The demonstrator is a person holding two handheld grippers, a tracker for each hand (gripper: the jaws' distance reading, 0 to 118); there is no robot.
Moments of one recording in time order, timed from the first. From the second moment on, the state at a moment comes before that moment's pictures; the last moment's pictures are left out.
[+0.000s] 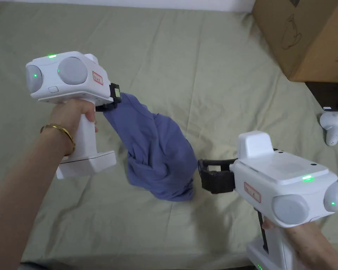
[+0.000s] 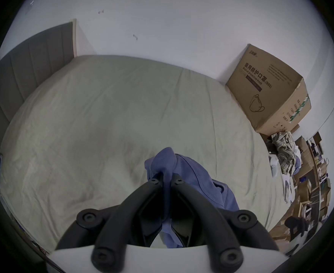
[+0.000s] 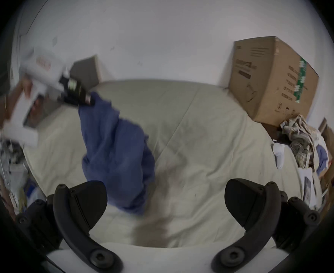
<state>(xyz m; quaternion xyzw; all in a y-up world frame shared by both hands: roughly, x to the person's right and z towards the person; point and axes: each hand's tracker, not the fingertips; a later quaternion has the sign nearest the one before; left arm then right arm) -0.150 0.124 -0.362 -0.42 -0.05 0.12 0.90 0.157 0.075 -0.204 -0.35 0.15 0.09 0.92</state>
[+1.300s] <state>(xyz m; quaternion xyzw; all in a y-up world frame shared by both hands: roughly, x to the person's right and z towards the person) -0.274 0.237 -0.293 -0.25 0.04 0.21 0.94 0.256 0.241 -0.199 -0.26 0.19 -0.10 0.94</state>
